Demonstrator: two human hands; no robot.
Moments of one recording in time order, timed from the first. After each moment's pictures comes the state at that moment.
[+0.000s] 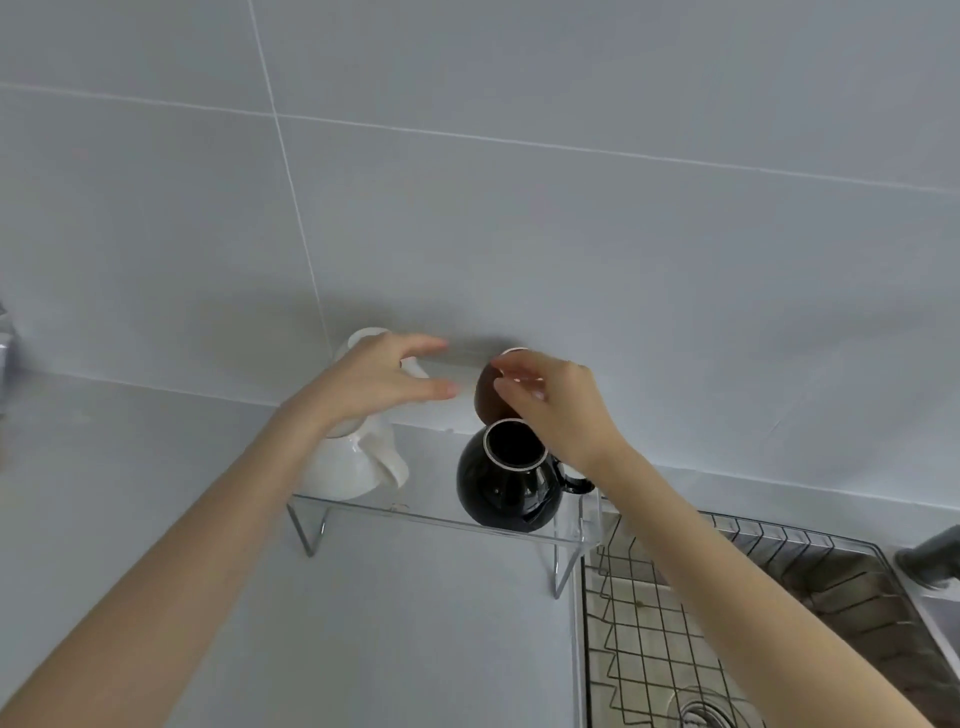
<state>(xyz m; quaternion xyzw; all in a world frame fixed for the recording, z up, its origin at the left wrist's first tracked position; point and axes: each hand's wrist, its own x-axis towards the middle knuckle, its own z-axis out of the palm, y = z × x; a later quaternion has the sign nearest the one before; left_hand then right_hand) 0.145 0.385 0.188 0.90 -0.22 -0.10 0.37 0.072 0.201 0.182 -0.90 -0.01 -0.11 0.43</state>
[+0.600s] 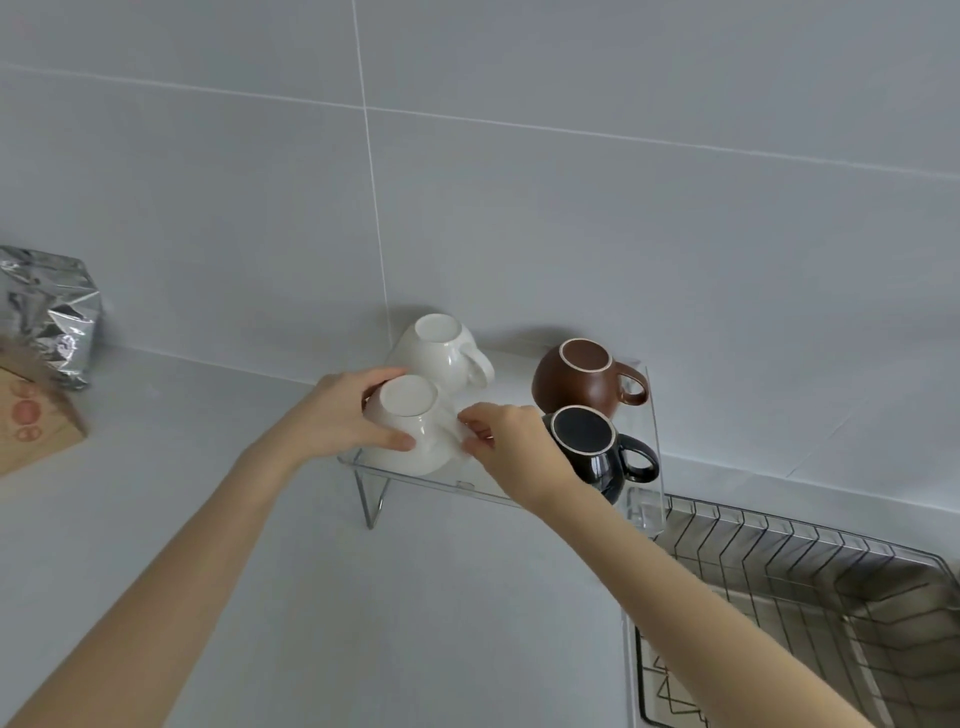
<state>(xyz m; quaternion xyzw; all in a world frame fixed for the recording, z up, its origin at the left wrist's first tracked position) 0.119 0.486 0.153 0.90 -0.14 -0.10 0.39 0.071 0.295 0.138 -0.94 -0.08 -0.03 0.32</state>
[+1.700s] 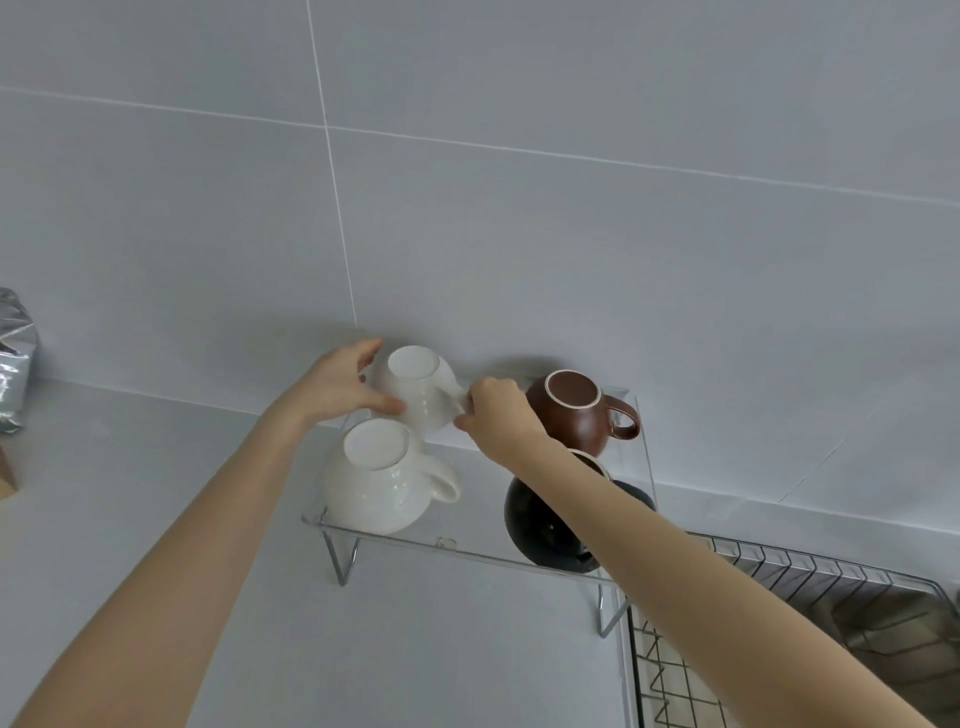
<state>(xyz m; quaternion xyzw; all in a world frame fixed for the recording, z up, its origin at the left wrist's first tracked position) 0.206 0.462 0.157 0.88 -0.11 -0.12 0.44 0.157 0.285 0.145 -0.97 0.02 0.02 0.22</state>
